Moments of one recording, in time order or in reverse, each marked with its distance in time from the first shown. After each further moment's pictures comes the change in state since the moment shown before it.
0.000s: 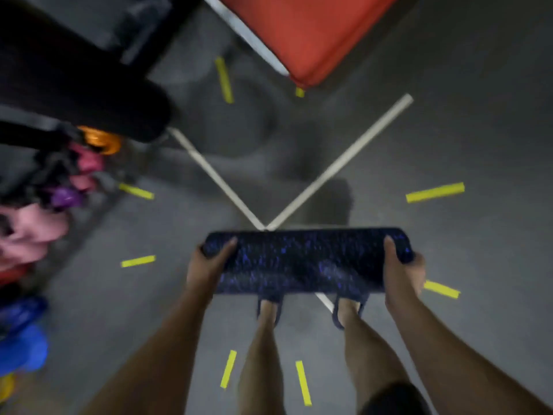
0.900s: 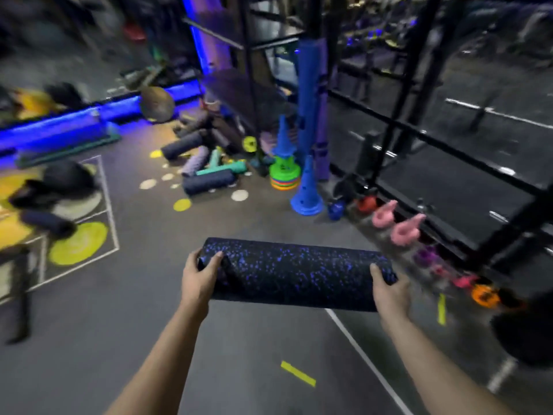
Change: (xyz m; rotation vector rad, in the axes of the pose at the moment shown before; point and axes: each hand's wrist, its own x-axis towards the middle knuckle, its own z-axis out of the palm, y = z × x) left_hand -0.647 -0.521 -0.477 -1.293 1.379 -0.165; right_hand -0.847 0.228 0.022 -0.716 -1.115 -1.321
